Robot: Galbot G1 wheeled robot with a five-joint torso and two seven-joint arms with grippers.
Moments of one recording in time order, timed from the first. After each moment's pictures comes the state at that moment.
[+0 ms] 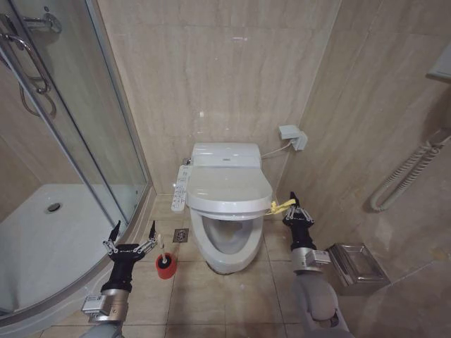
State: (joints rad) left arm 1.57 -1.30 -0.55 -2.11 -0.20 -0.20 -0.12; right arm -1.30 1.52 0.55 1.95 0.08 0.18 0.15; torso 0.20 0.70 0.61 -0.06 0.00
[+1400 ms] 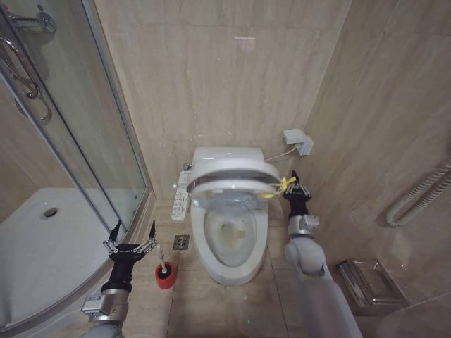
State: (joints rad) left arm 1.57 -1.30 -0.55 -2.11 -0.20 -0.20 -0.12; right arm -0.96 1.45 0.54 1.70 0.07 0.12 0.21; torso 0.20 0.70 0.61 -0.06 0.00
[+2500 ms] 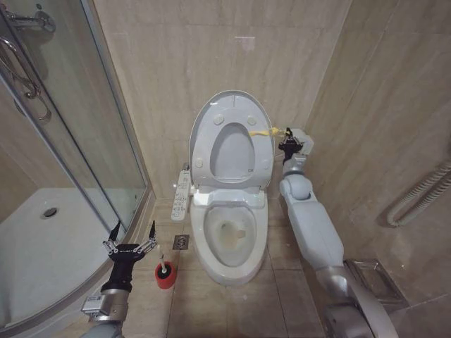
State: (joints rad) left arm 1.57 -1.30 -0.55 -2.11 -0.20 -0.20 -0.12; right arm -0.37 1.37 0.42 1.20 0.11 0.10 0.21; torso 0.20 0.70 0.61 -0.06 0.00
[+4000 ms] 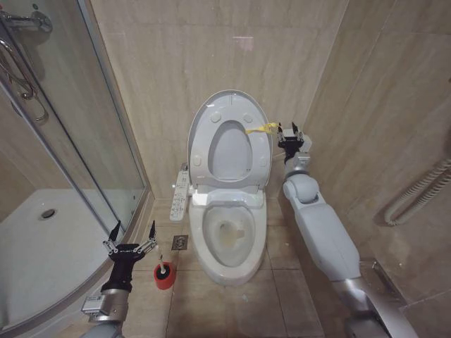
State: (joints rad) left arm 1.57 -1.30 -0.55 -2.11 -0.20 -0.20 -0.12; right arm -0.51 1.25 0.35 1.47 0.20 0.01 0.24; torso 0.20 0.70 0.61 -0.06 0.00
